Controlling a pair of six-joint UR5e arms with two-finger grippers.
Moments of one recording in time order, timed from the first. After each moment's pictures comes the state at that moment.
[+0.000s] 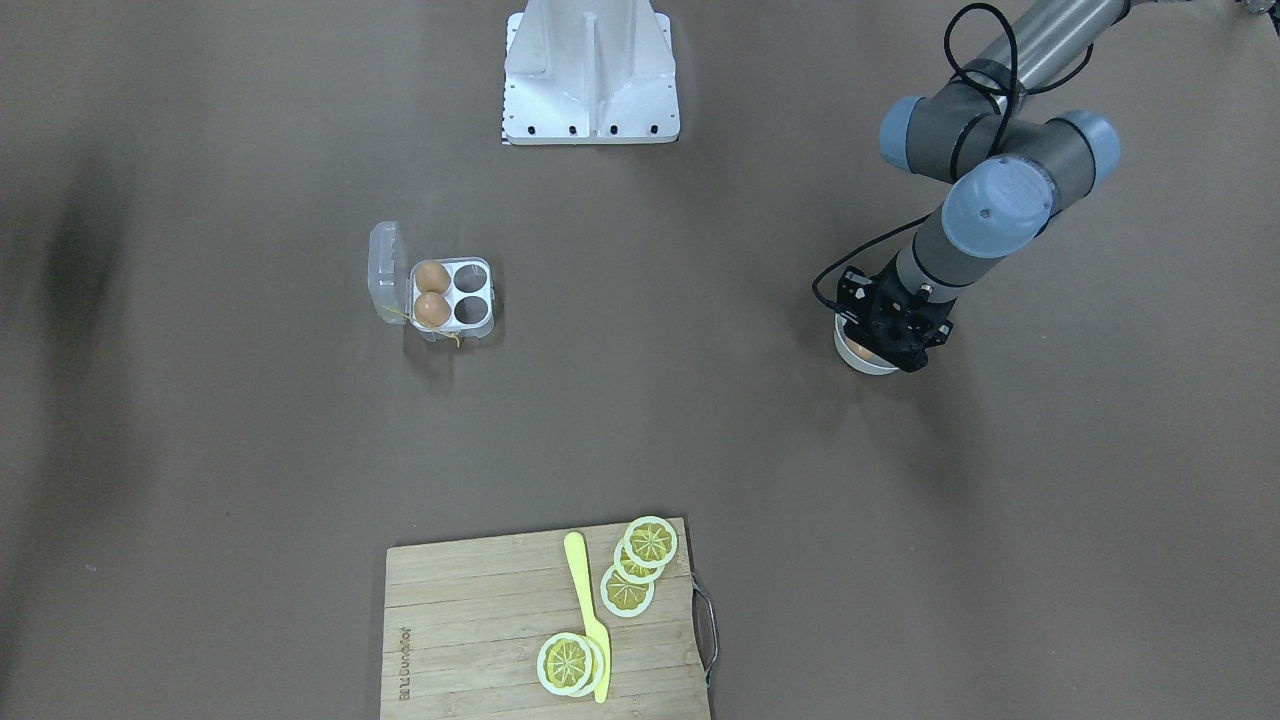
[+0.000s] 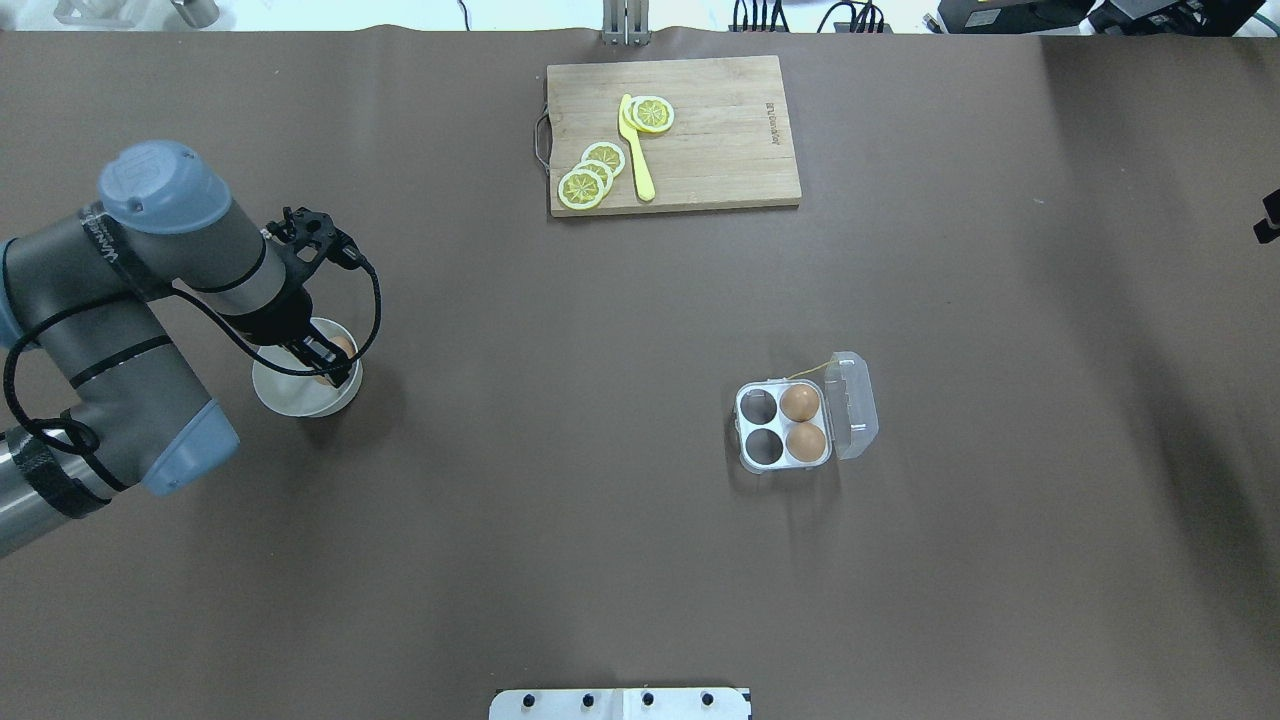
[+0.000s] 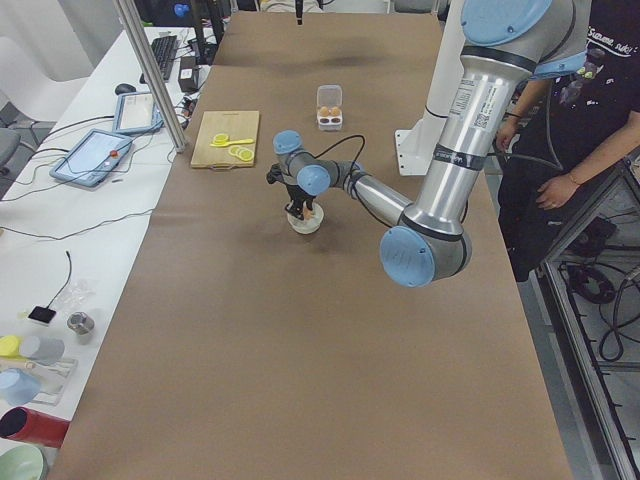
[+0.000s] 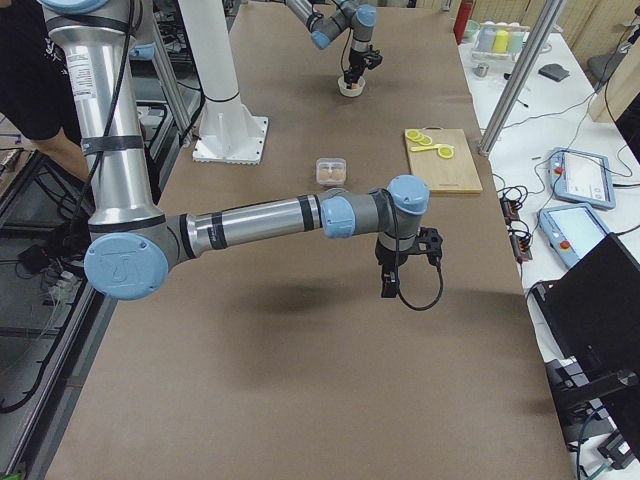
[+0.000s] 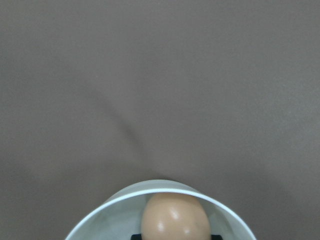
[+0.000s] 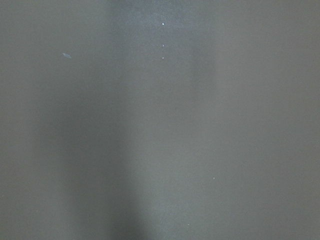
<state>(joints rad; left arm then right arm) -0.77 -1.92 -1.65 -1.74 -2.18 -0.34 1.38 -1.45 1.66 -1.61 2.27 0.22</state>
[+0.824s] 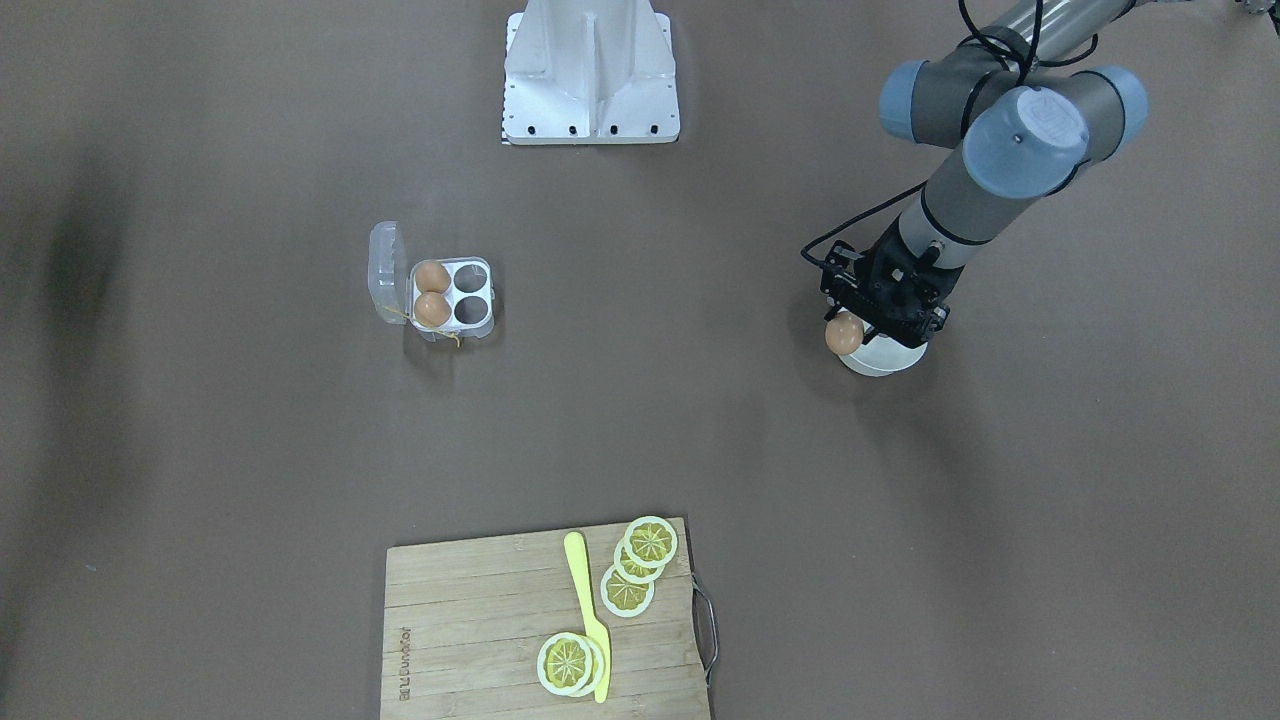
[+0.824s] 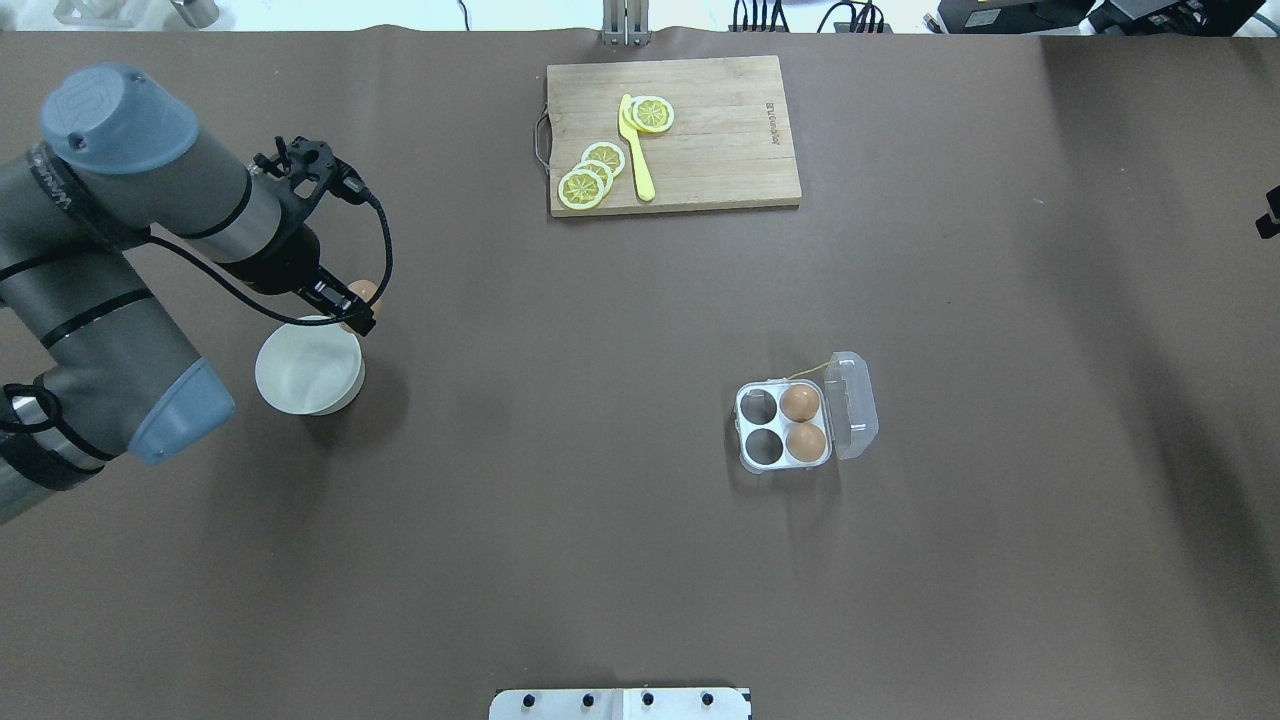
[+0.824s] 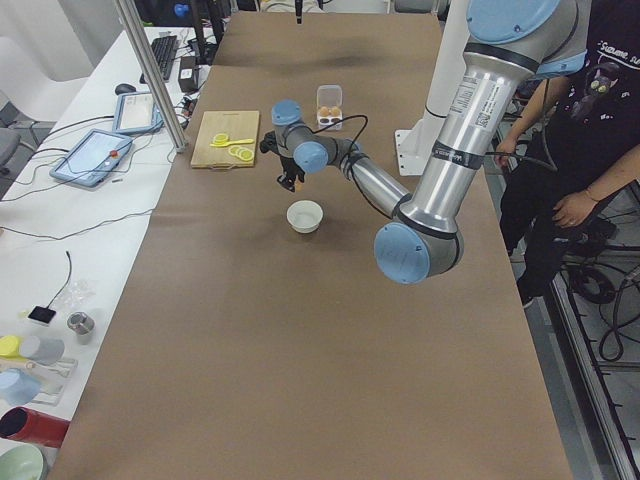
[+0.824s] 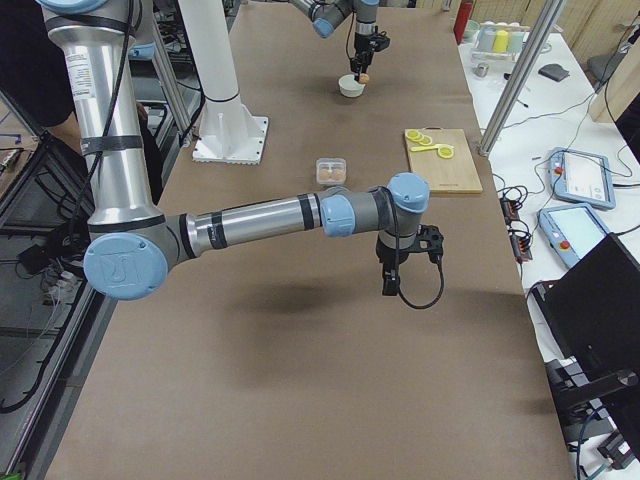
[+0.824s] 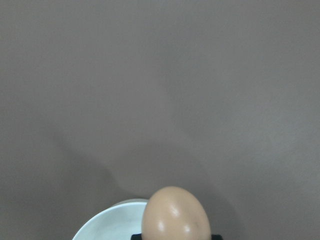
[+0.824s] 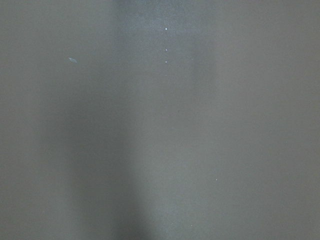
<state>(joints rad) -0.82 -2.00 -1.75 -1.75 -2.20 -0.42 1.39 -1.45 1.67 -1.62 2.29 0.22</state>
